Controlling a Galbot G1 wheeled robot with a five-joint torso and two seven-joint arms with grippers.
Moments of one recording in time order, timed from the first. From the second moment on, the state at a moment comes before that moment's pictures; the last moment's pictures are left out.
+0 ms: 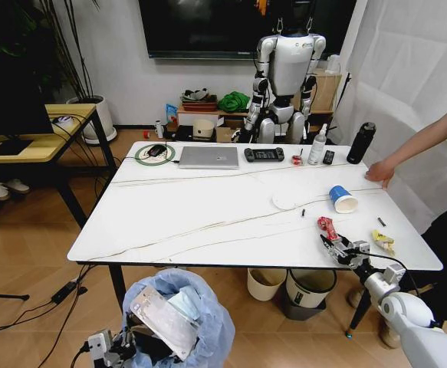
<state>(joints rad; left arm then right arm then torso) 1.97 -1.53 -0.76 -2.10 -0.53 0.16 0.22 -1.13 0.98 0.47 1.22 0.68 0.17 -0.48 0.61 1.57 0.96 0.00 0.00</state>
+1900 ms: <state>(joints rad) 1.75 -1.08 -0.60 -2.01 -0.84 0.26 0.11 -0.95 0.80 -0.42 1.87 0.80 0.29 -0.43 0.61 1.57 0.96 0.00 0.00</state>
